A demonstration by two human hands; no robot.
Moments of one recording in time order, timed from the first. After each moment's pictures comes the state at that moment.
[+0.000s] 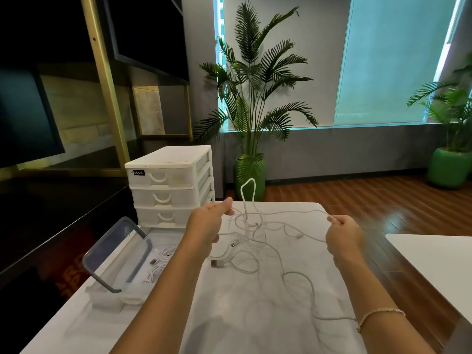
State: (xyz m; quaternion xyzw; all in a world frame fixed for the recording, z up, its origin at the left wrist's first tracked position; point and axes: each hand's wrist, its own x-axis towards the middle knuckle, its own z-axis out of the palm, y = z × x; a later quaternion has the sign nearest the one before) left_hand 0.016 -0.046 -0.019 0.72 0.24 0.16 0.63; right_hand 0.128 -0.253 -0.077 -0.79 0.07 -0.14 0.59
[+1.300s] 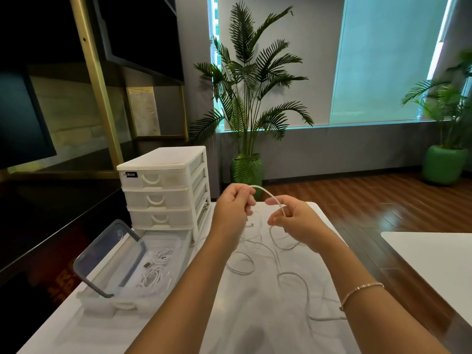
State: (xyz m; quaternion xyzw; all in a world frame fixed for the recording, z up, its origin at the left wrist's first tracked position) left_hand 0.039 -0.089 -0.013 0.69 0.06 0.27 0.67; right_hand 0.107 -0.214 -0.032 -0.82 -0.24 0.05 0.52
